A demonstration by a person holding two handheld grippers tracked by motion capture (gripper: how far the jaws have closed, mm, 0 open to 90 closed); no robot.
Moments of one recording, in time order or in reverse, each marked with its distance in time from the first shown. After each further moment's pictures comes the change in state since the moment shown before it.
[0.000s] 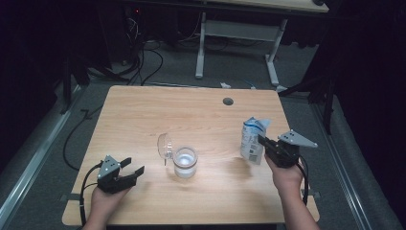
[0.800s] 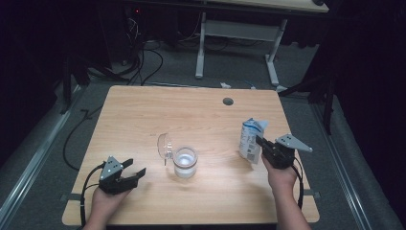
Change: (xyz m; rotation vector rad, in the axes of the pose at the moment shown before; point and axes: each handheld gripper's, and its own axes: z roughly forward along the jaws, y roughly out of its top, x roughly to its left) left arm -0.004 -0.001 0.002 0.018 0.000 0.034; right arm -0.006 -0.022 0.018 -0.049 -0.017 0.026
